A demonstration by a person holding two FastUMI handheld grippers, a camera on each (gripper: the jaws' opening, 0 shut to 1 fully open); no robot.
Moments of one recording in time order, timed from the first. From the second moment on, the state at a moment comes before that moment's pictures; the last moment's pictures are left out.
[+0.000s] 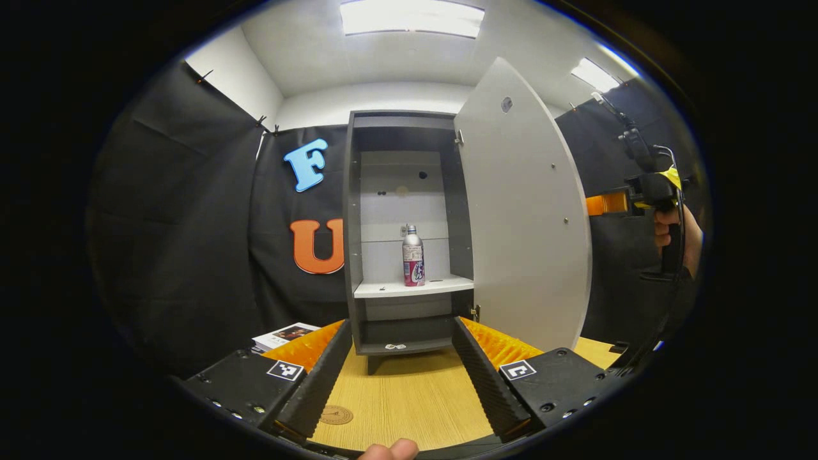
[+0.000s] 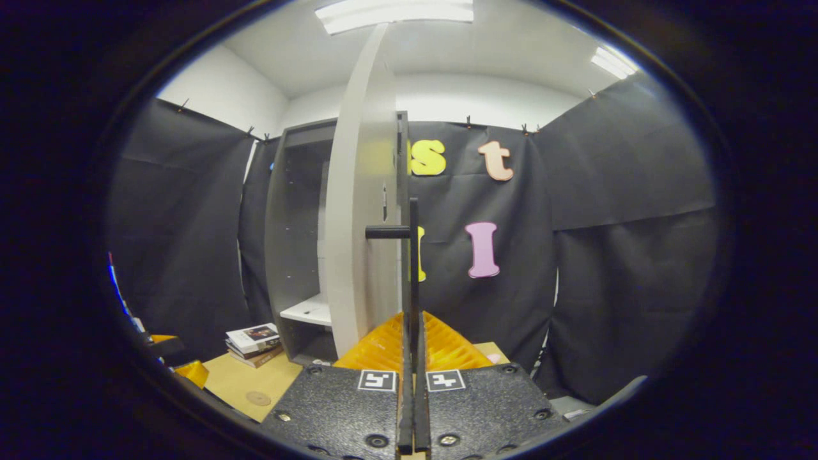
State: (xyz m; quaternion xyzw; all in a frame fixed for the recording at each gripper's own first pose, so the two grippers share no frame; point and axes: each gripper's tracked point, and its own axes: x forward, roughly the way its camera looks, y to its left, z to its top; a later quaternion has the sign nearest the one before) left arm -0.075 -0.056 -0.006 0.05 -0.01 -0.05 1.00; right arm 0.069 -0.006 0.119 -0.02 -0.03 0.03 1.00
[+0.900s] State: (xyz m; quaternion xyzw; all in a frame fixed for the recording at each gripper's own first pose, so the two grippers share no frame) left arm -0.082 -0.059 -0.012 0.04 0.00 -0.05 1.00; right arm 0.025 -0.010 0.068 -0.02 -0.02 0.02 1.00
